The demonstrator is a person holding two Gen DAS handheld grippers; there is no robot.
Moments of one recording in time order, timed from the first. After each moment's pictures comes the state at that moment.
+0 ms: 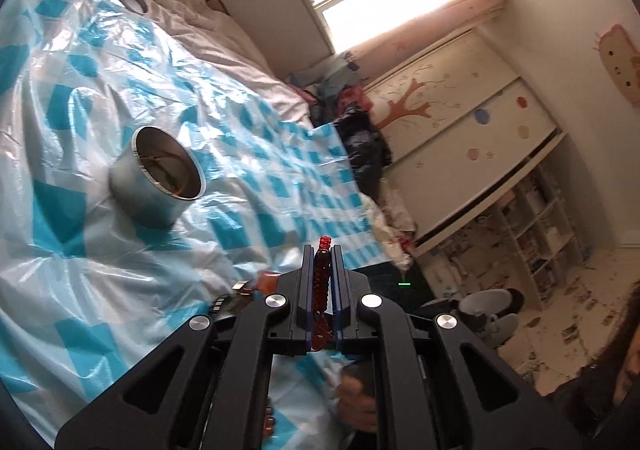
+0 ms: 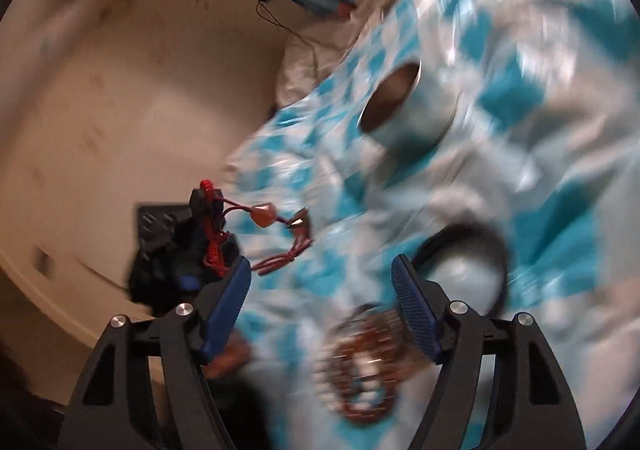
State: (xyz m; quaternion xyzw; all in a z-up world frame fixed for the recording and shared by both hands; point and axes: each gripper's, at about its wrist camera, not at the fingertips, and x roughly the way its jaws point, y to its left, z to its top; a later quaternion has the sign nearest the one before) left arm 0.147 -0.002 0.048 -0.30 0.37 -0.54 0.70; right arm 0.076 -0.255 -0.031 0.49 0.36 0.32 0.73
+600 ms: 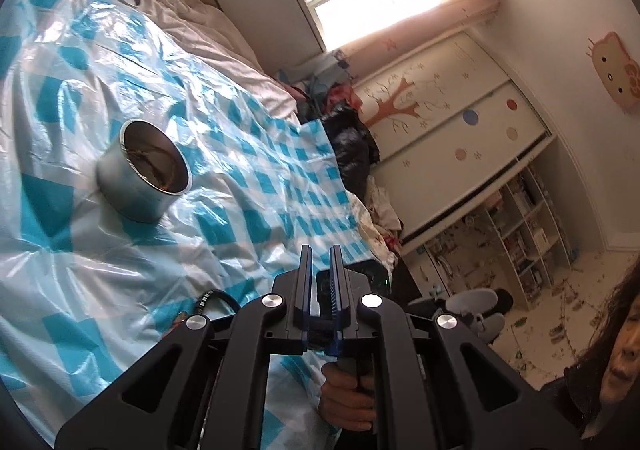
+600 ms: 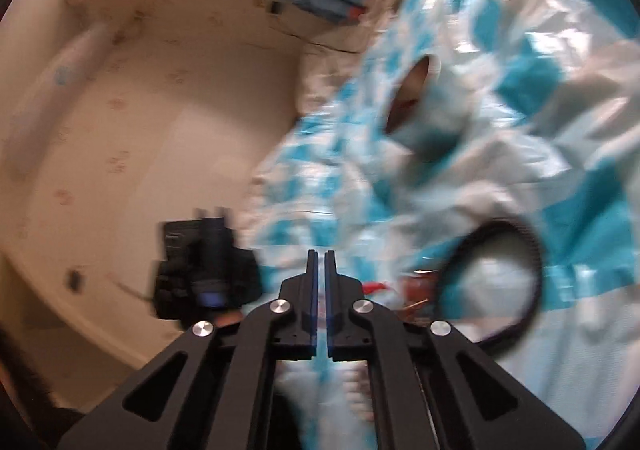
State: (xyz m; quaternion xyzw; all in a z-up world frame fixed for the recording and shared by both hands) left arm 0.146 0.001 0.044 -0.31 0.37 -0.54 0.69; right arm 0.079 -0.254 -0.028 0.46 0.35 0.29 0.76
